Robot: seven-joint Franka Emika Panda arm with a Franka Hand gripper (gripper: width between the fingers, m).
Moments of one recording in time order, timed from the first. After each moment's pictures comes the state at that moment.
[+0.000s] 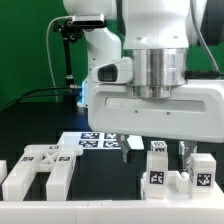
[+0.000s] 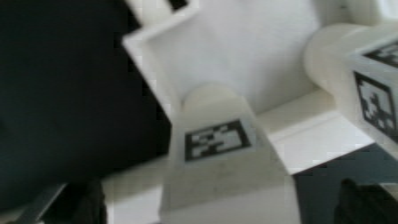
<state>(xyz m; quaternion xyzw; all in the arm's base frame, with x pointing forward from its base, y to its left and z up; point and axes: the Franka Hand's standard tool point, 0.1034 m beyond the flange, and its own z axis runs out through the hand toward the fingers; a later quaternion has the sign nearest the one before) 0.649 0.051 0.074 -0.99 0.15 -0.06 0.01</state>
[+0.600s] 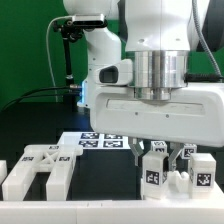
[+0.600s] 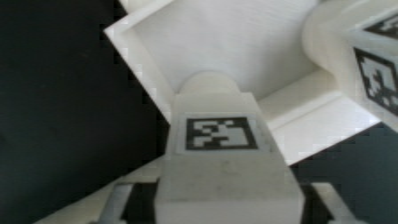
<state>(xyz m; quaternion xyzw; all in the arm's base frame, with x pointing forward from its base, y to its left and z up) 0.649 0.050 0.073 -0.96 0.28 -0.06 0.02</state>
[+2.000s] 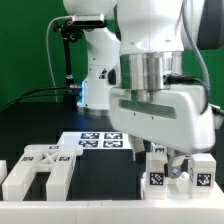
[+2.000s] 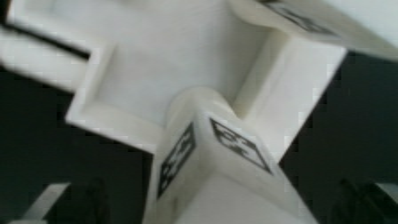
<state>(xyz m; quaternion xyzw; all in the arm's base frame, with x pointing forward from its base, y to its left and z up) 0.644 0.056 0.068 -0.88 0.47 -0.04 0.06</state>
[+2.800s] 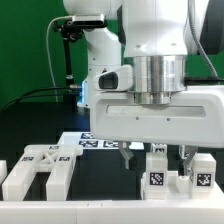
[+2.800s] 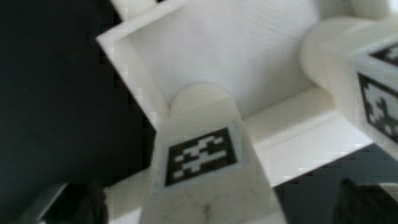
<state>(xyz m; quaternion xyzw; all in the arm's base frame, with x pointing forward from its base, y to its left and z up) 0.646 0.053 0.067 -0.97 0.24 -0.06 0.03</state>
